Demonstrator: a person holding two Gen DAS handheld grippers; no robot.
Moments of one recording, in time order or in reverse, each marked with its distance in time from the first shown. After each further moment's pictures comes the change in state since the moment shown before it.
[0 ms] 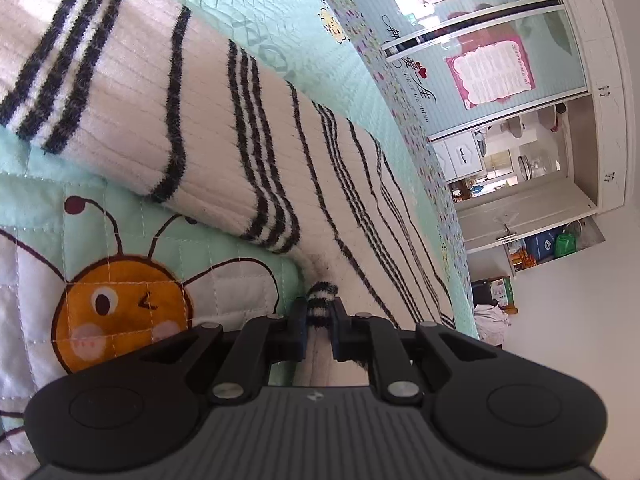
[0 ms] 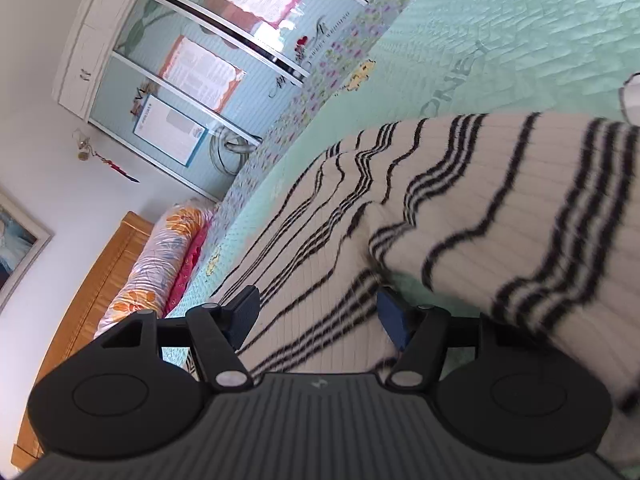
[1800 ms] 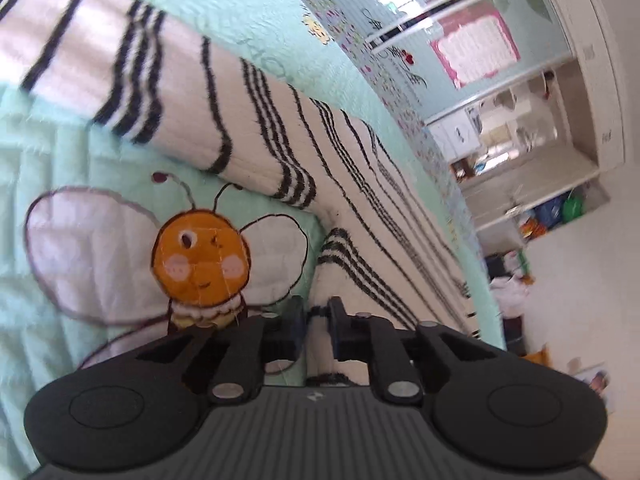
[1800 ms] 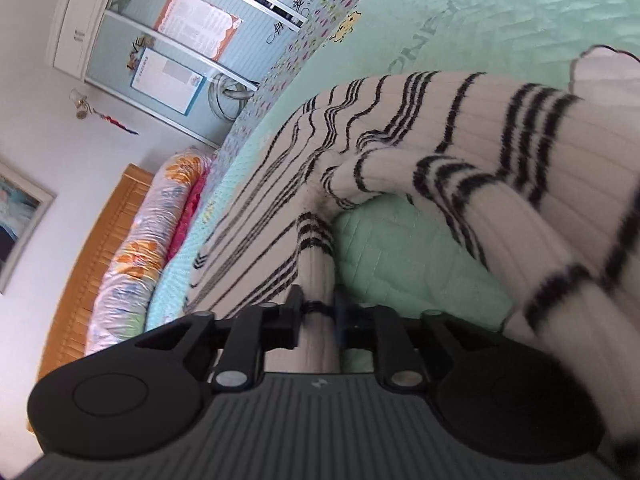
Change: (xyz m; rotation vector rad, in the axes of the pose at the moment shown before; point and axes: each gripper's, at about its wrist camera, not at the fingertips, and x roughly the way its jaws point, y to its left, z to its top) left arm -0.052 0.011 -0.020 0.096 -0.002 0.025; right arm -0.031 -0.034 0.000 0.020 0.203 0.044
